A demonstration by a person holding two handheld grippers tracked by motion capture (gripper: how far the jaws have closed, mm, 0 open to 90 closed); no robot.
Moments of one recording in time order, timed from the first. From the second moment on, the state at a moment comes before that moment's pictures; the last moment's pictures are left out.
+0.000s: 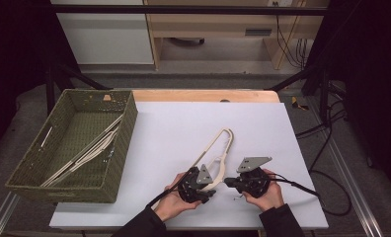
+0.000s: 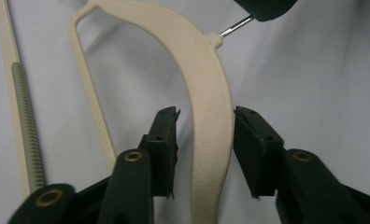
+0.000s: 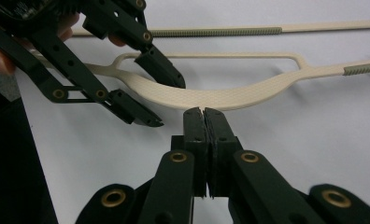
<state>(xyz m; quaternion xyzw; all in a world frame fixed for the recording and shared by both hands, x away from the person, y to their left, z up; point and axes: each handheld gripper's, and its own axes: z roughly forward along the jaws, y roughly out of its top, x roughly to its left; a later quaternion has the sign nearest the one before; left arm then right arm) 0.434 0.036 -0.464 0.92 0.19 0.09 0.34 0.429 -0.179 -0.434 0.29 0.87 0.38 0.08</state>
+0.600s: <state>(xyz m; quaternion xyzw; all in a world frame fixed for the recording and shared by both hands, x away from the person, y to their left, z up) 0.428 0.038 -0.455 0.92 0.19 0.10 0.33 0.422 -0.191 -0.411 0.29 0.84 0.45 0.11</state>
